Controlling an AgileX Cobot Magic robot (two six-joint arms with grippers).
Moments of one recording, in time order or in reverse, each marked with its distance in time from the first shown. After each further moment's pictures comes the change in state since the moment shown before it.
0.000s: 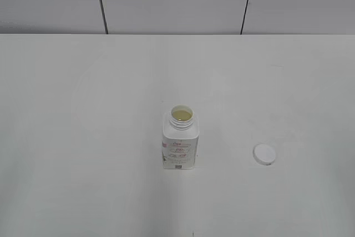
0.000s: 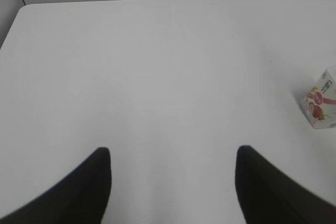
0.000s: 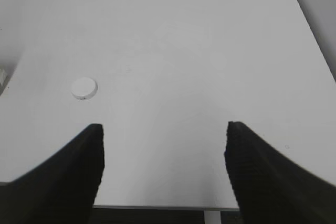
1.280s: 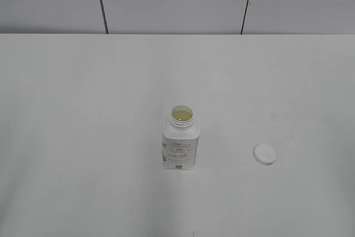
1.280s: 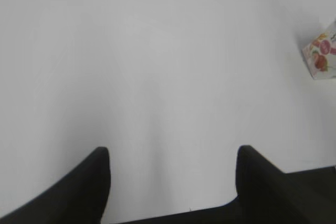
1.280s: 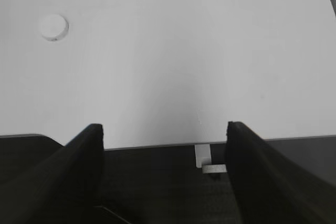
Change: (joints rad) left arm 0.000 0.261 0.000 -0.039 0.000 0.022; right arm -0.089 0.222 -0.052 -0.004 0.128 0.000
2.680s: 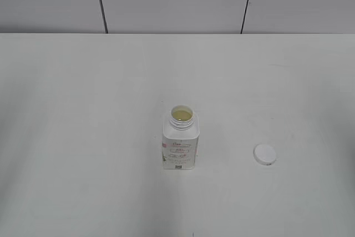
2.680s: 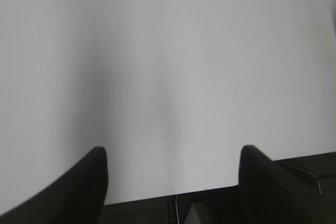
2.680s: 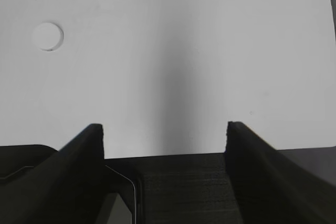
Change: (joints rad) left arm 0.000 0.494 -0.308 0.070 0.113 0.000; right arm 0.000 0.516 -0.294 -0.008 -0.006 -0.012
